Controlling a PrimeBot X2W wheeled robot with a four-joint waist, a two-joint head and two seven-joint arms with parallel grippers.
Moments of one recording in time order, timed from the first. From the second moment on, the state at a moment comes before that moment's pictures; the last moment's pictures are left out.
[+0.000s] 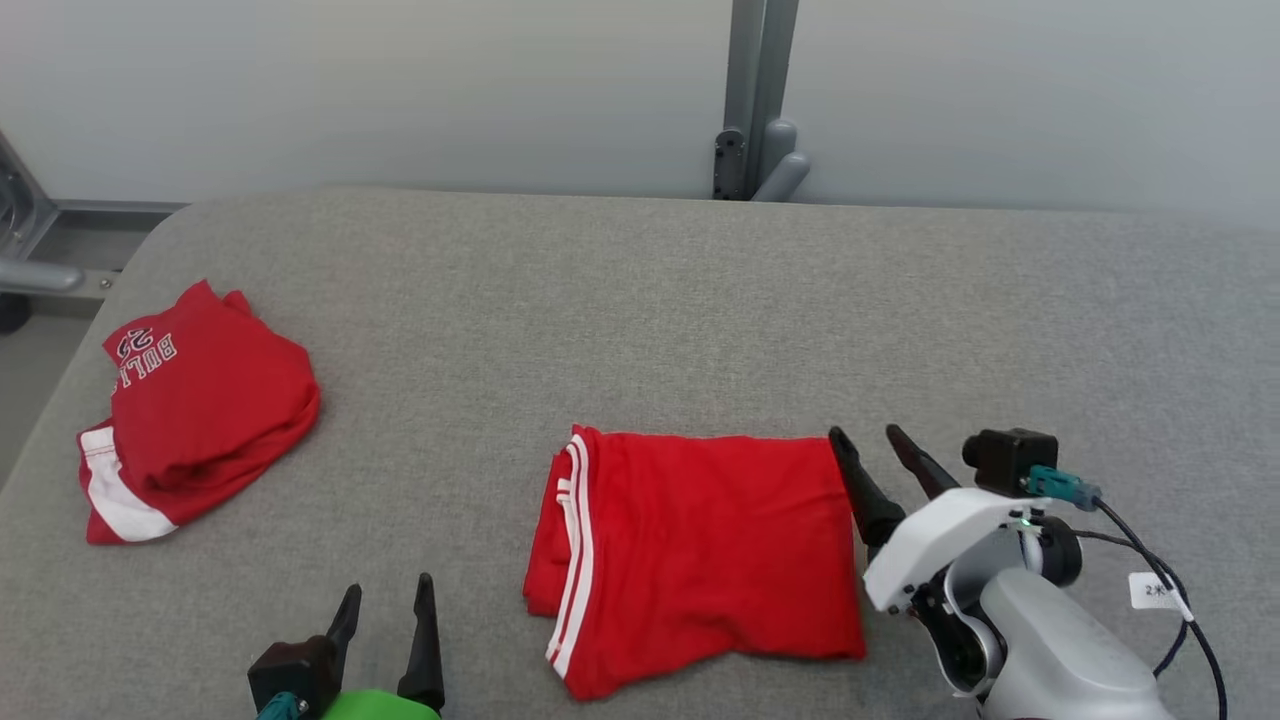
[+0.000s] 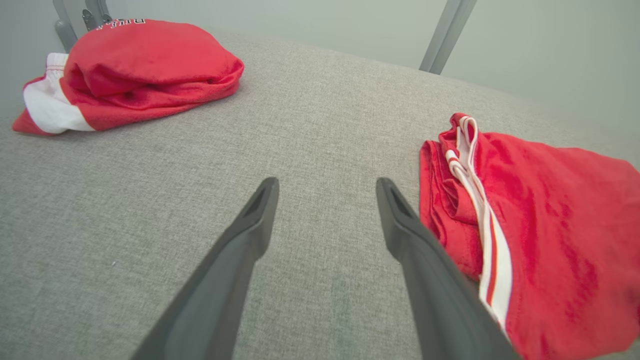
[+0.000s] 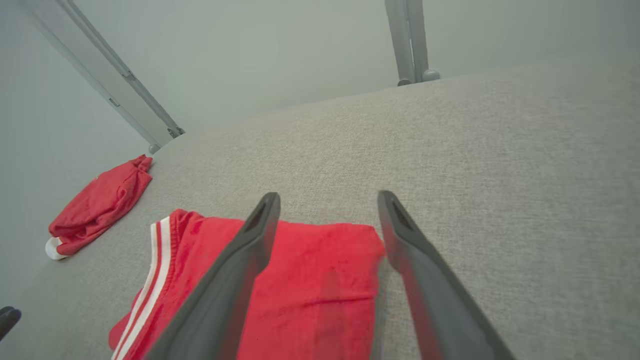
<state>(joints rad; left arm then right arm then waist) -0.01 0.05 -0.14 0.45 -0.32 -0.02 -0.26 -0.43 -0.14 0.46 0.73 0.70 0.13 -0.26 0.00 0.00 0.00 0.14</state>
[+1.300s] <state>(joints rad) 0.05 0.05 -0.03 0.40 -0.22 -0.03 -0.26 -0.09 -0.05 0.03 0.43 0.22 0.13 -0.26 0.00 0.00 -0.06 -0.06</state>
